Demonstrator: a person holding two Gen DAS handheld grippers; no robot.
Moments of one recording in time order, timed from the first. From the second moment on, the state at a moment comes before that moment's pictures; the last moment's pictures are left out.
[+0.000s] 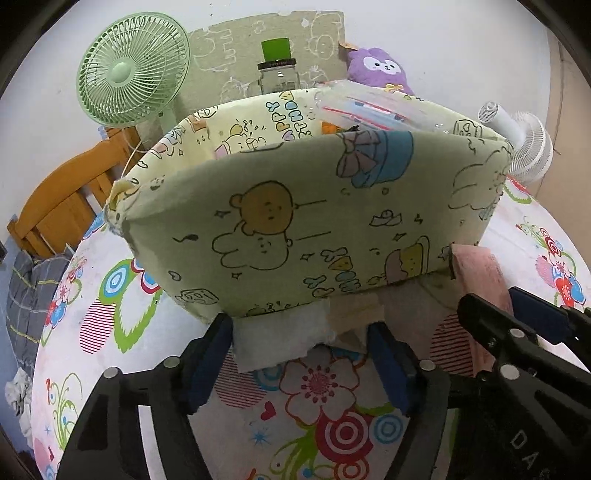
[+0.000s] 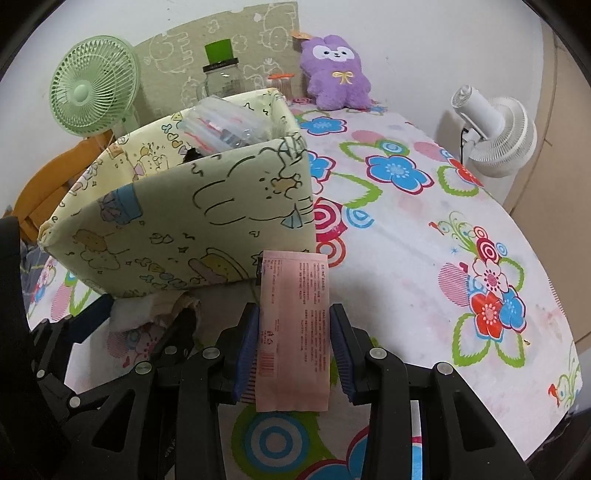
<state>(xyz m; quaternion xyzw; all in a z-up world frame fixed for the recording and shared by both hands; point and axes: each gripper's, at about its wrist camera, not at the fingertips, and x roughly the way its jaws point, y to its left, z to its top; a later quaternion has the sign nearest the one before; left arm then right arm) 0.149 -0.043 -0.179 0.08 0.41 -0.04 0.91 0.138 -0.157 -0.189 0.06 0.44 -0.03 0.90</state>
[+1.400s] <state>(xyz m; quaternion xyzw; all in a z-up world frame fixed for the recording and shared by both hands) 0.092 -0.038 -0.159 0.04 0.40 -0.05 0.91 0.107 -0.147 -0.177 0.05 0.42 0.00 0.90</state>
